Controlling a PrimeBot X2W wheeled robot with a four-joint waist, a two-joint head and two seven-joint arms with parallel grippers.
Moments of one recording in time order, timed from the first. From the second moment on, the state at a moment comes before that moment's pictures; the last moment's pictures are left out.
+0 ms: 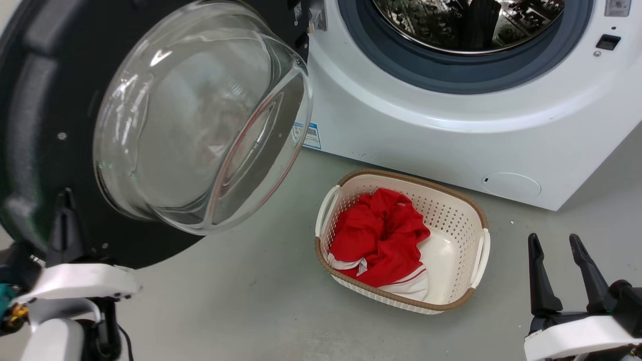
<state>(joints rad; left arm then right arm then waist) -0.14 0.32 0.01 0.09 -0.50 0.21 -0.26 0.09 -0.05 -0.08 -0.06 0.18 0.13 -0.13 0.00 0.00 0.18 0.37</state>
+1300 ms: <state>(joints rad) -0.05 0.18 0.03 0.07 -0.29 0.07 -0.26 0.07 -0.05 -0.05 0.00 0.14 0.13 -0.16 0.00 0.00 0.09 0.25</state>
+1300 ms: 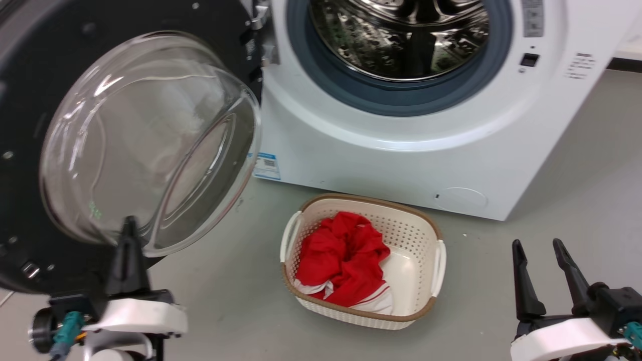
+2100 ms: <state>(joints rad) -0.08 0.13 -0.14 0.09 -0.22 0.05 -0.25 0.01 -0.06 0.00 -0.01 0.09 0.13 -0.15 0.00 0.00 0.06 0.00</state>
